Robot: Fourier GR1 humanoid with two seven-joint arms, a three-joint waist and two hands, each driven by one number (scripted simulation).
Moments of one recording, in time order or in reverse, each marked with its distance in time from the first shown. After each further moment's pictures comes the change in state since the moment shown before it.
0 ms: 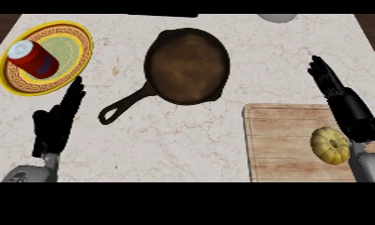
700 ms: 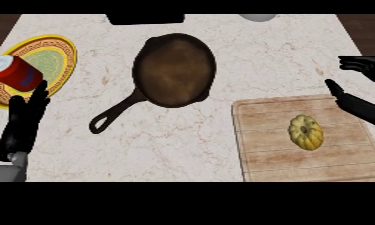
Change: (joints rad) left arm -0.004 0.109 0.102 0.093 -0.024 0.034 0.141; right arm -0.001 -0.034 -0.176 -0.147 0.018 -0.170 0.108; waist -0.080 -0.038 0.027
